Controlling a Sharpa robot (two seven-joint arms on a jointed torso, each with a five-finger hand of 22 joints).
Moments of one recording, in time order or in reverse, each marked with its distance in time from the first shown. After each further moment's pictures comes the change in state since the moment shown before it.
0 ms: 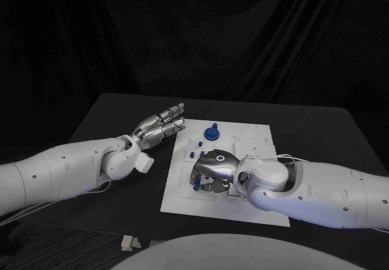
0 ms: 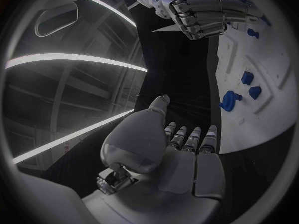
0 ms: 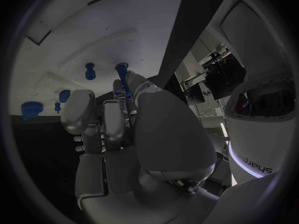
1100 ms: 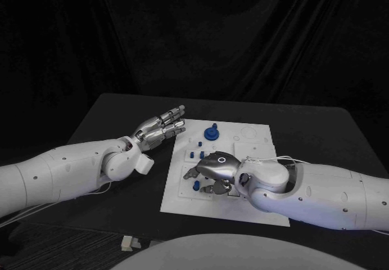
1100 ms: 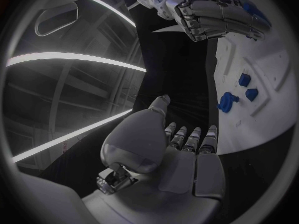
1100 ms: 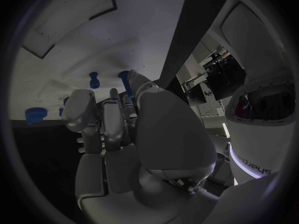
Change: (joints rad) left arm -0.008 0.004 0.000 -0.005 0.000 0.009 -0.008; left_hand -0.004 0.004 0.006 -0.006 0.000 -0.004 0.004 0.000 0.000 0.000 0.000 0.000 0.001 0.000 0.000 0.000 0.000 0.000 0.000 0.000 0.000 0.000; right arm -0.013 -0.004 -0.002 -0.012 -0.002 0.007 -0.003; right_hand -0.051 -0.025 -0.059 -0.022 -0.065 -0.501 -0.070 -0.031 -0.080 -0.319 0.055 -0.023 -0.002 0.004 0.025 0.023 -0.003 0.000 -0.025 0.025 0.006 0.000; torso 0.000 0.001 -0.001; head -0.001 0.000
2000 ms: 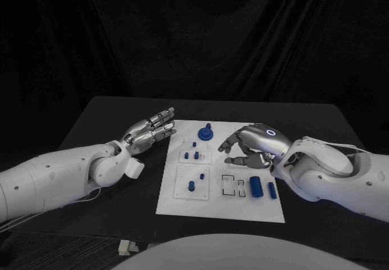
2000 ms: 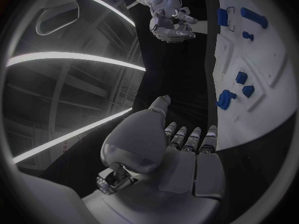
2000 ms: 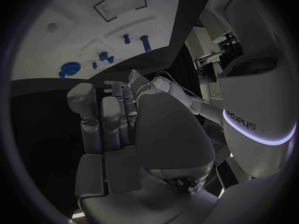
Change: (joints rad) left arm -0.003 -0.034 0.000 0.025 0.000 -0.003 -0.002; left_hand -0.005 0.005 0.010 -0.010 0.000 0.007 0.007 0.004 0.001 0.000 0.000 0.000 -0.001 0.000 0.000 0.000 0.001 0.000 0.000 0.000 0.000 0.000; right arm 0.117 -0.355 0.004 0.204 0.181 -0.241 0.057; right_hand 0.027 0.050 -0.070 0.023 0.023 0.326 0.071 0.101 0.061 0.076 -0.034 0.369 0.147 -0.107 -0.006 -0.125 -0.202 0.025 -0.131 0.005 -0.242 0.000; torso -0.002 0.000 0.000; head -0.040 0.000
